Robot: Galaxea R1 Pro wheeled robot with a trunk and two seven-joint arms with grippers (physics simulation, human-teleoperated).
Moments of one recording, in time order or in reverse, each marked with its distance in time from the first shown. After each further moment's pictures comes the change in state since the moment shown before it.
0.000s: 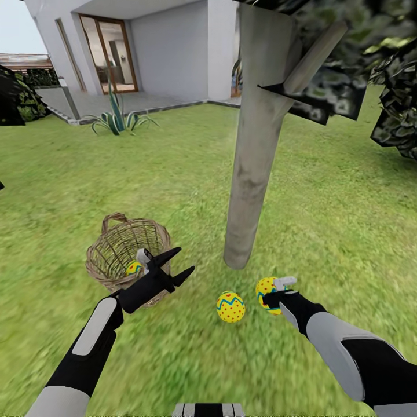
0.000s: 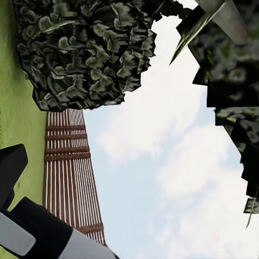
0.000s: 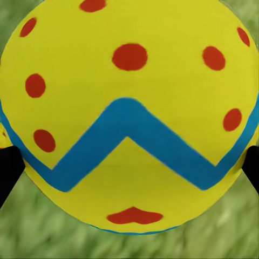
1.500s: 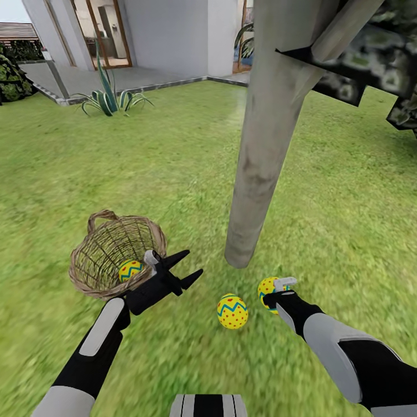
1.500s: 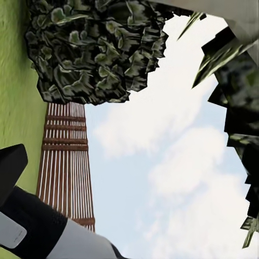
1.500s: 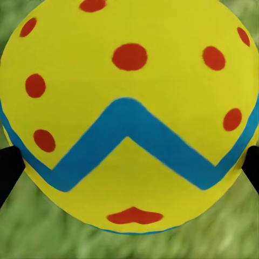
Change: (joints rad) left arm 0.000 -0.015 -0.055 -0.003 0.001 0.000 -0.008; right arm 0.006 0.018 0.001 -0.002 -0.004 0.003 -0.093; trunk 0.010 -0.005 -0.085
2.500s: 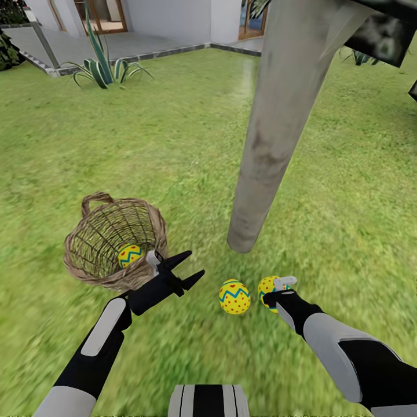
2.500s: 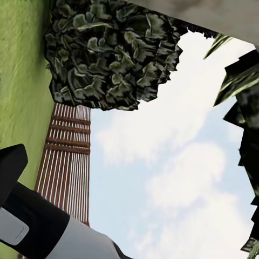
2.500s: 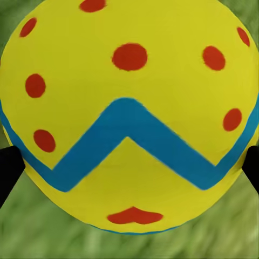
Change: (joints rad) left arm 0.000 -0.005 -0.007 0.003 -0.002 -0.001 0.008; right arm 0.000 -0.001 -0.002 -0.006 0.000 -0.003 -0.001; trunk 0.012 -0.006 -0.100
